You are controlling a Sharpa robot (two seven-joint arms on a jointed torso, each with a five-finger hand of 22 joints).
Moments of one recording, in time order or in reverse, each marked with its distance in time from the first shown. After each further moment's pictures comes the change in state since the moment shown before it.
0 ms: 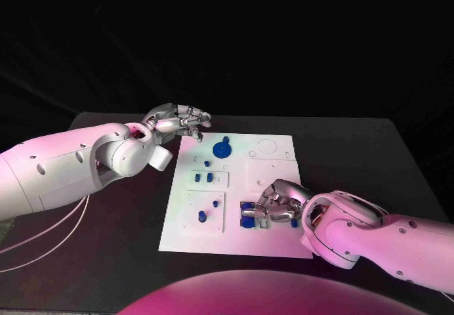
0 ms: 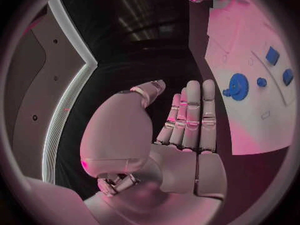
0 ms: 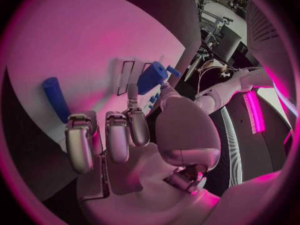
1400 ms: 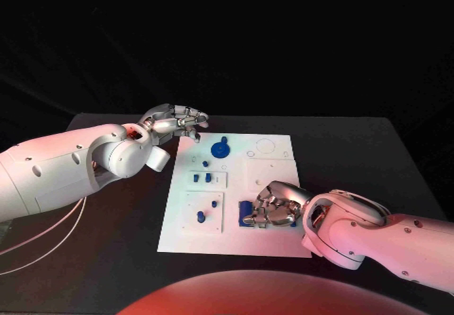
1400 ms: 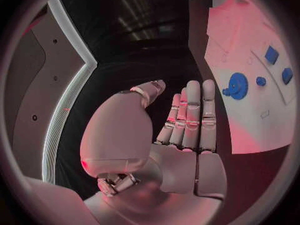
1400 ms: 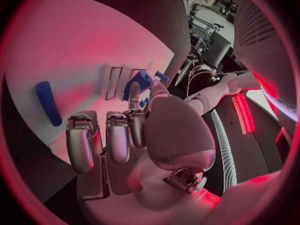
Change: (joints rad) left arm 0.000 -0.001 0.000 -0.001 0.001 0.000 -0.002; left_hand 0.000 0.000 0.000 0.000 0.000 -0.004 0.004 0.000 -0.001 0.000 0.000 0.000 0.000 0.000 0.000 0.000 0.000 0.000 0.000 0.000 -0.004 -0.002; right arm 0.004 -0.028 0.000 0.020 0.004 0.063 0.113; right_hand 0.200 0.064 -0.090 -0.006 0.120 0.030 -0.022 0.031 0.063 0.005 -0.016 0.048 0.001 0.000 -0.014 0.004 0.001 0.000 0.004 -0.011 0.000 0.000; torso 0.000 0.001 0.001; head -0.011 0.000
